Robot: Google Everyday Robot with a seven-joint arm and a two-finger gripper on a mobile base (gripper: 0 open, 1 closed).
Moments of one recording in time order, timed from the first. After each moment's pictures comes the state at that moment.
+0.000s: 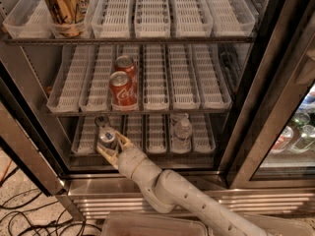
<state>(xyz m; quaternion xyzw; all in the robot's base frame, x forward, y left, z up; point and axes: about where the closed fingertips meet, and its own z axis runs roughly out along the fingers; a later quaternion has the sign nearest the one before) 0.591 0.144 0.657 -0.31 0.59 0.25 0.71</state>
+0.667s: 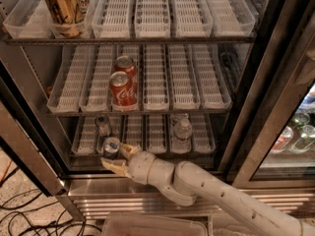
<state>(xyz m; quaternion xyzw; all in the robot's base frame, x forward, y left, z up) 0.547 0.132 0.648 -0.39 0.59 0.35 0.62</state>
